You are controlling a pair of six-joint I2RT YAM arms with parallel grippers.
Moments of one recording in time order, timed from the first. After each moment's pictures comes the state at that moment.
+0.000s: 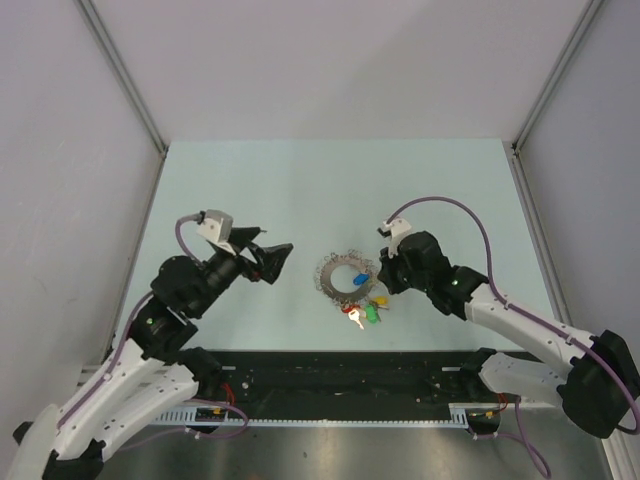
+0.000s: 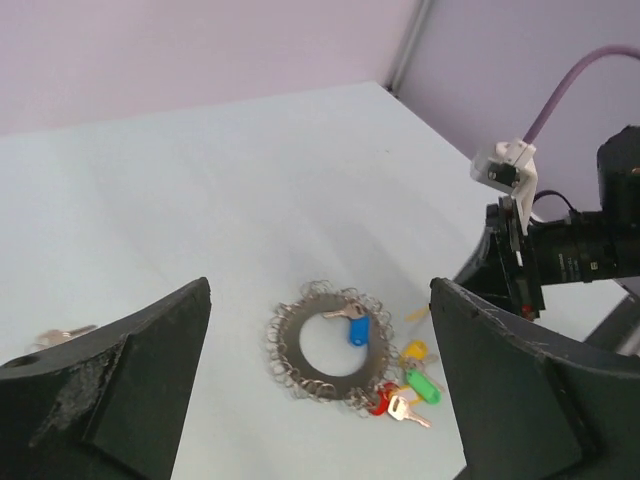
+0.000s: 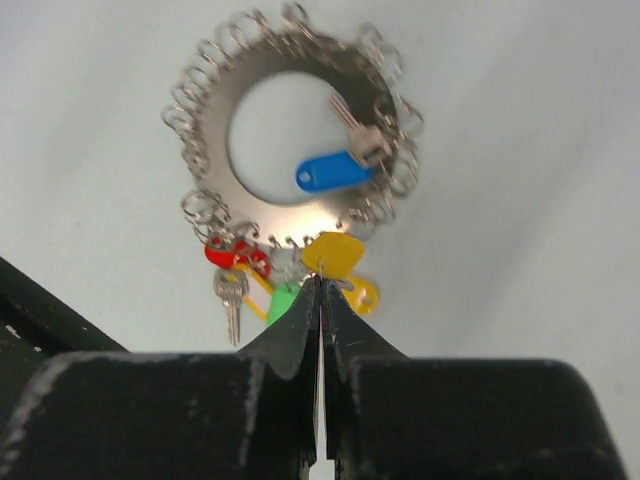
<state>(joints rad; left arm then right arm) -0.69 0.56 0.66 -0.09 -0.03 -0.27 0.72 1.08 0.69 -0.25 -0.01 0.19</state>
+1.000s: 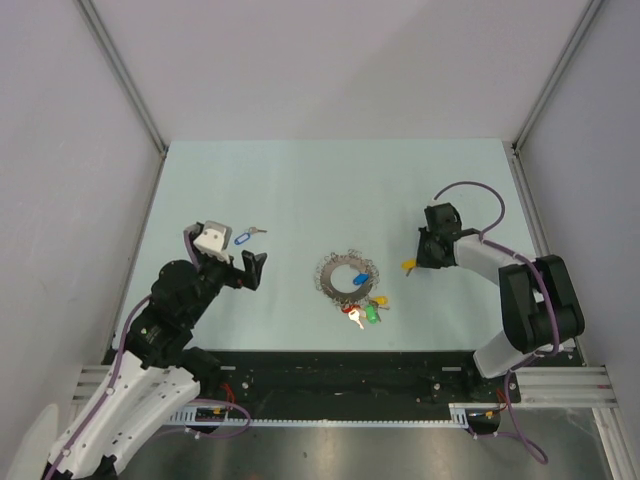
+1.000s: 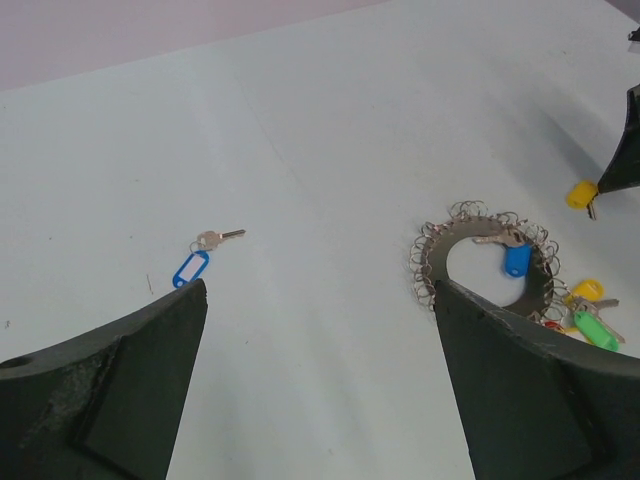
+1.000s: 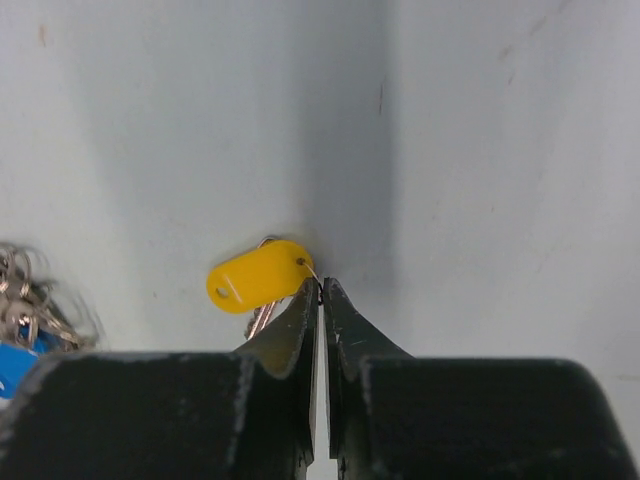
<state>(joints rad) -0.55 0.47 0.63 -0.34 -0.14 -0.04 0.27 1.55 0.82 -0.31 0.06 0.39</state>
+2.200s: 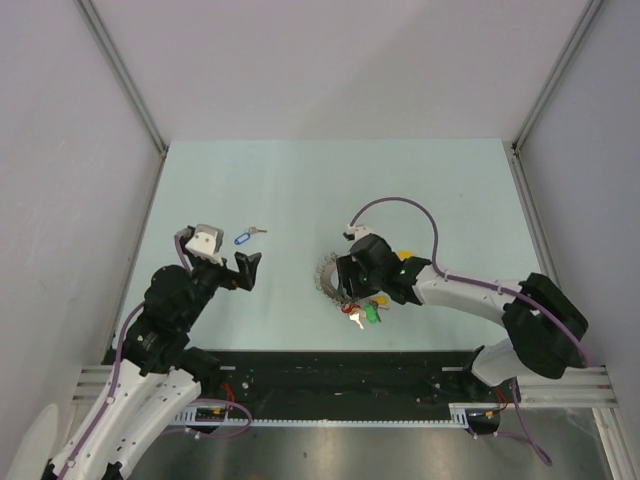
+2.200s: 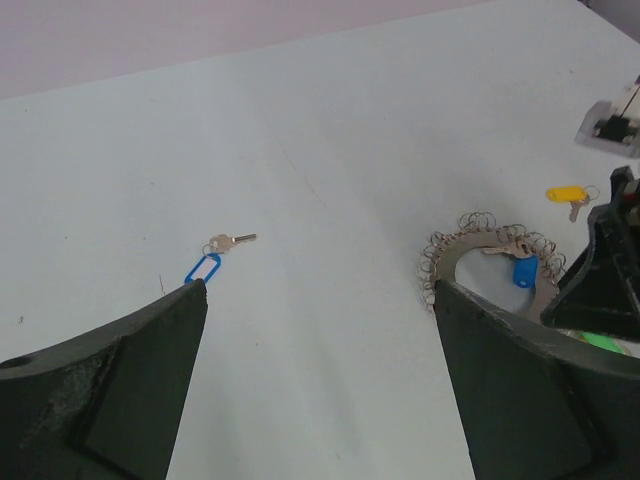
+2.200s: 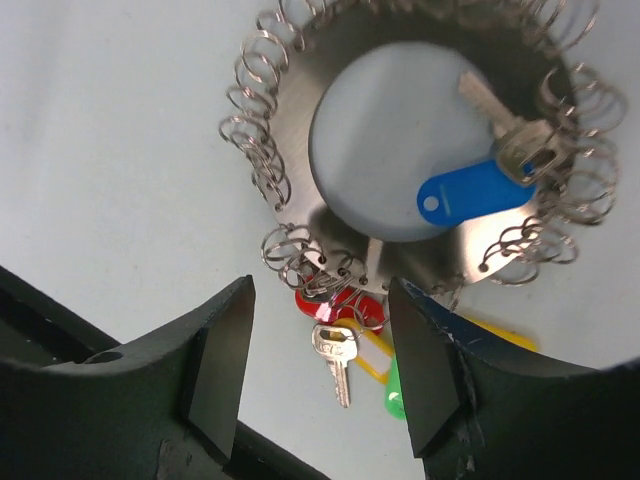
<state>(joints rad) -0.48 0.42 0.61 -0.34 -0.11 -0.04 0.85 1.44 0.84 -0.21 0.04 0.49</state>
